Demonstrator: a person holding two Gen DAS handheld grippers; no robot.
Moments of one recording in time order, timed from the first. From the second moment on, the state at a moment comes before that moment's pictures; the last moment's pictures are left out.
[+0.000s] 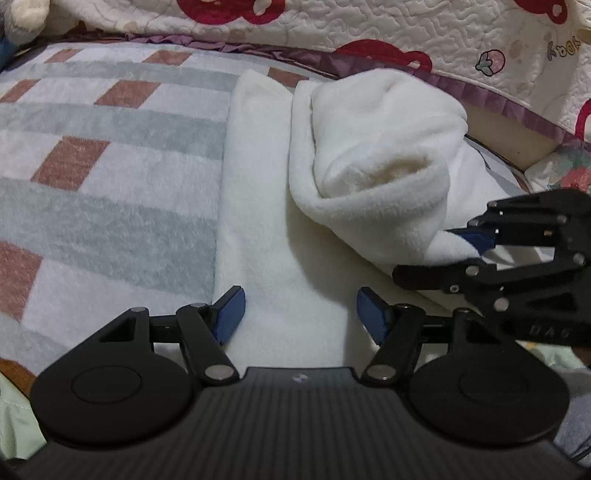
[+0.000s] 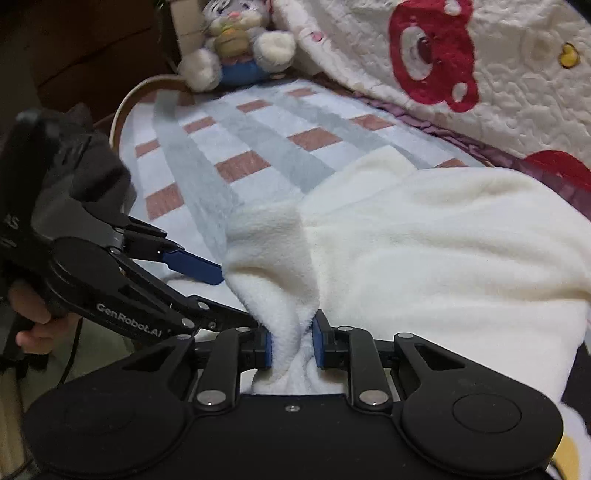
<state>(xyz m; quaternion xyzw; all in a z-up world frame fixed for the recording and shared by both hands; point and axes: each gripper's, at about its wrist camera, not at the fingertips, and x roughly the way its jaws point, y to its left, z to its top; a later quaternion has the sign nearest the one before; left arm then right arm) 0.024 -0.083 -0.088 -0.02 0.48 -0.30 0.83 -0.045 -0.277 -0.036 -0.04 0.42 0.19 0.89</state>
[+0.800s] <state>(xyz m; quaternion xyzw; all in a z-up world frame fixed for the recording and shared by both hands) 0.057 -0.019 -0.069 -0.28 0.46 -0.37 0.76 -0.093 -0.220 -0.051 -0.33 0.29 0.10 0.89</state>
